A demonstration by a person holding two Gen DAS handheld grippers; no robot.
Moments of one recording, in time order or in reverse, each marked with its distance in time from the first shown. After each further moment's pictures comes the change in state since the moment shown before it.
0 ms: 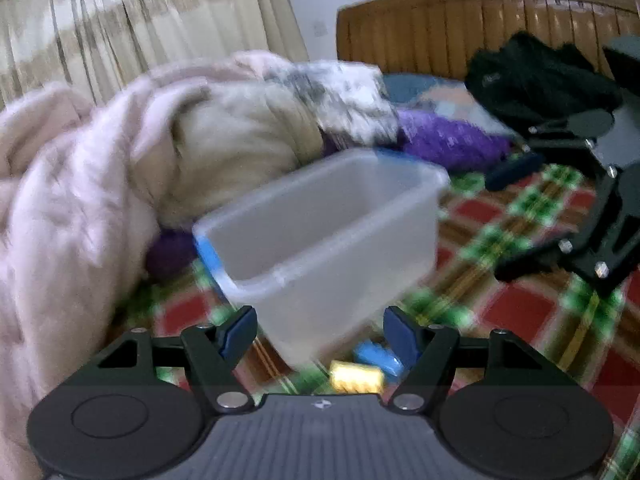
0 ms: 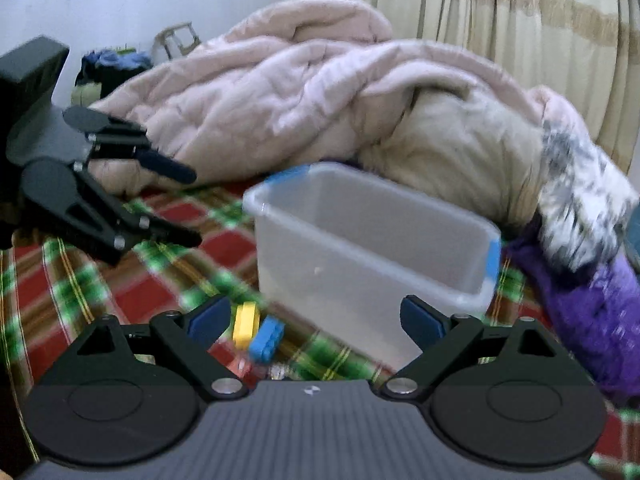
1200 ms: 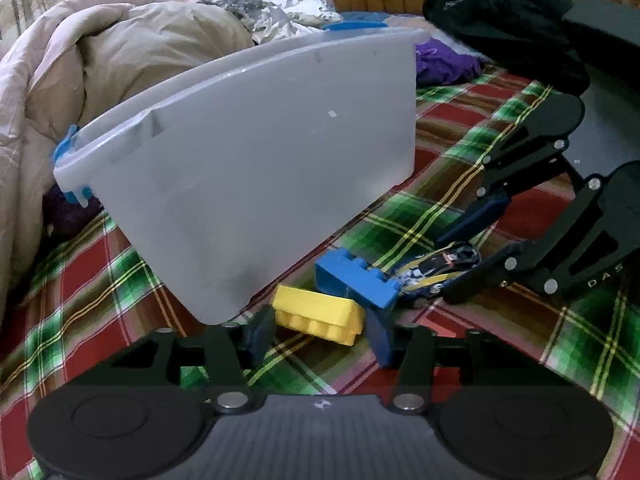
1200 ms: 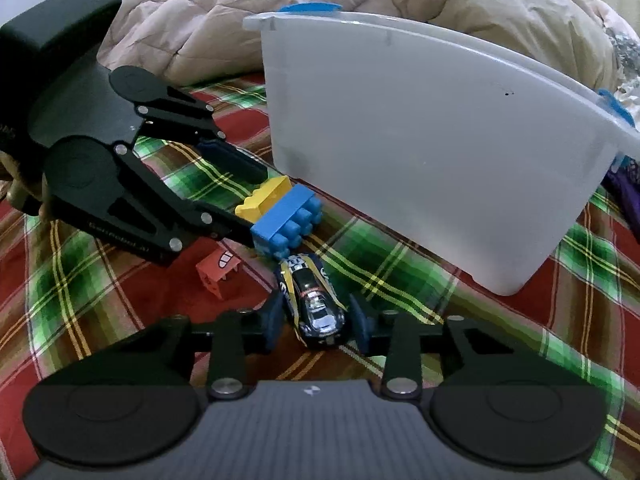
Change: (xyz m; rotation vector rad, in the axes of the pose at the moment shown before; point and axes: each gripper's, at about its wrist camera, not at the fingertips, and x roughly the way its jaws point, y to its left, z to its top) left arm 0.109 -0.008 -0.049 0.072 0.101 -0.142; right arm 0.098 -0.002 -0.063 -0.008 0.186 0.114
